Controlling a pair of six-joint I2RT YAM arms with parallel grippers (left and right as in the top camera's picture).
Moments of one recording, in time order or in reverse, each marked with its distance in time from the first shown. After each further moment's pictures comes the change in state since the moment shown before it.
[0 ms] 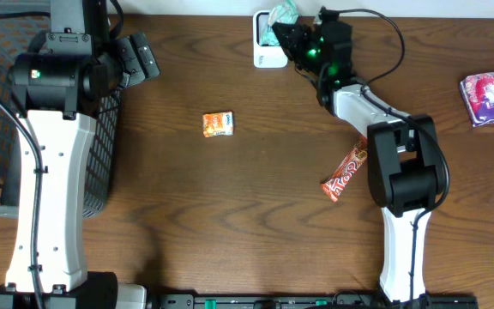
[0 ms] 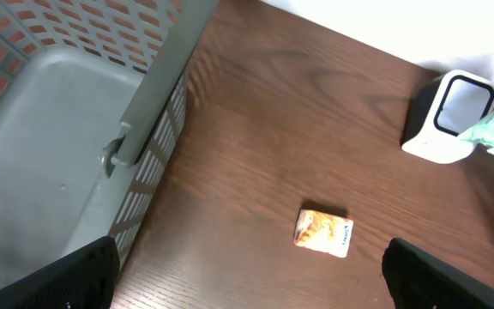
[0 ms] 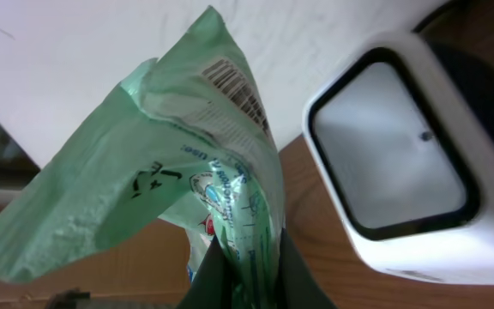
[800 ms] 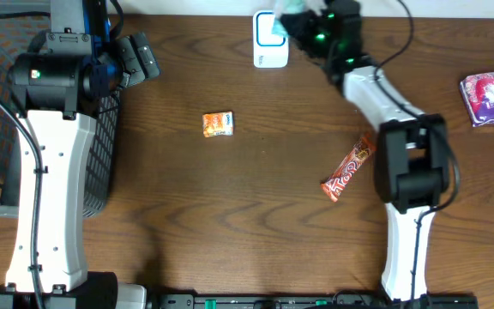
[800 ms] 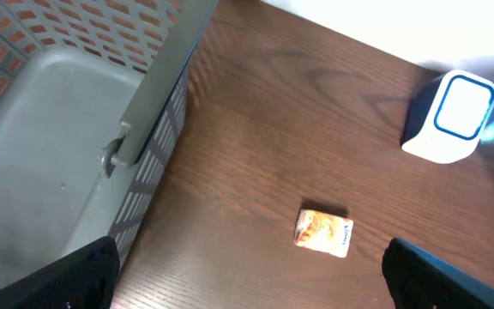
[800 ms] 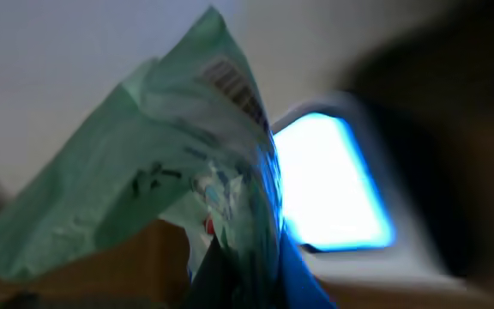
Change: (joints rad) left arm 0.000 0.000 0.000 0.000 0.000 0.000; right arm -0.077 0.013 0.173 -0.347 -0.061 -0.185
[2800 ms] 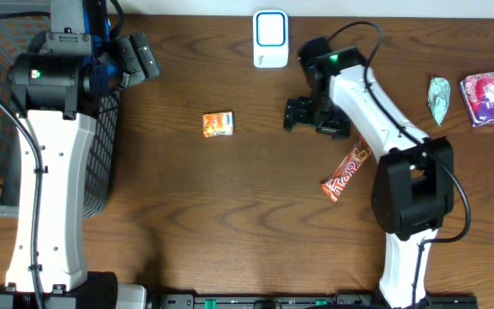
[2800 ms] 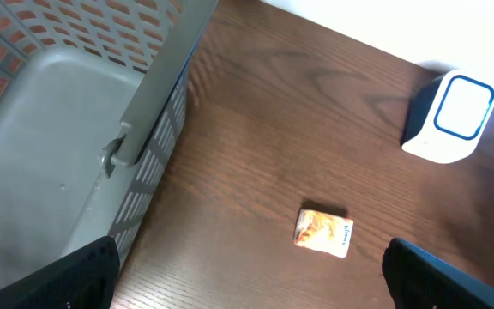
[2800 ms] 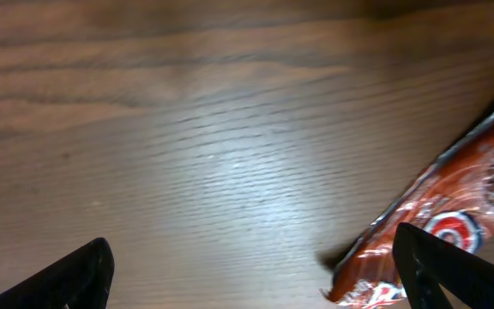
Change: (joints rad) left arm 0.000 0.000 0.000 0.000 0.000 0.000; right arm 0.181 -0.185 0.009 -1.345 0.440 -0.471
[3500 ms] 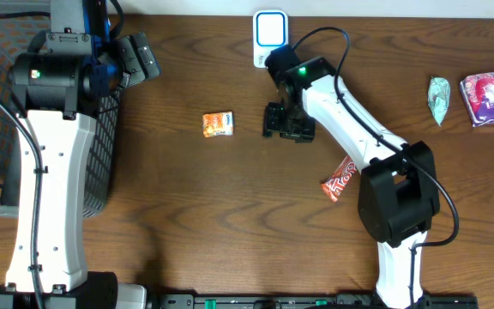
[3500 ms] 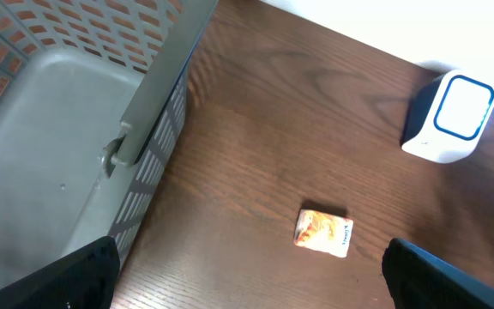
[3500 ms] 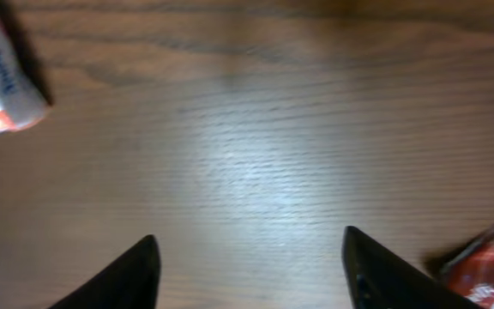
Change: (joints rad) left arm 0.000 0.000 0.000 0.000 0.000 0.000; right arm 0.123 0.000 0.000 0.068 -0.085 0.068
